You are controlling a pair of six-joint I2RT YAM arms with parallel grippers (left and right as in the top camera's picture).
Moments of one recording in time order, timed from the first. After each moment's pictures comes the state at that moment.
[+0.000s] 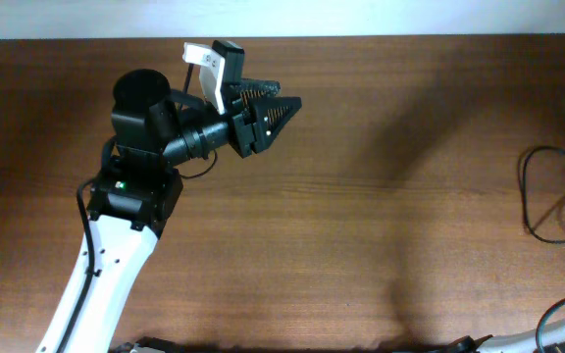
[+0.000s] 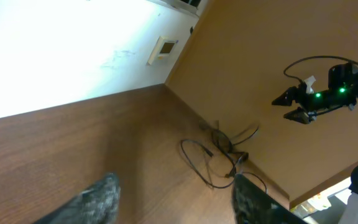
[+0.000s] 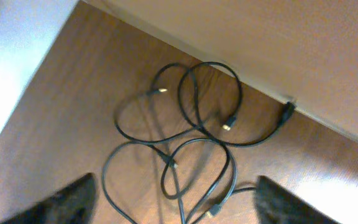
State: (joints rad) left arm -0.23 1.29 1.24 -0.12 0.80 -0.36; right arm -1.07 2.06 2.40 -1.30 -0.26 0.10
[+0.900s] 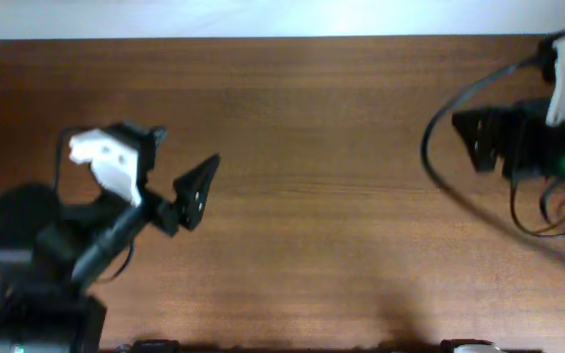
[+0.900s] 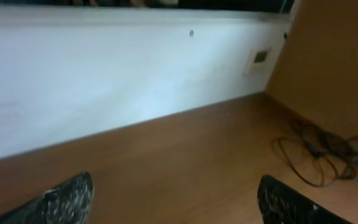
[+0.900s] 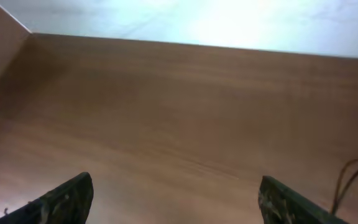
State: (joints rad) left arm -0.01 0.82 1.25 -0.63 0.55 -0.01; right arm -0.01 1.42 2.29 -1.57 -0.35 -0.04
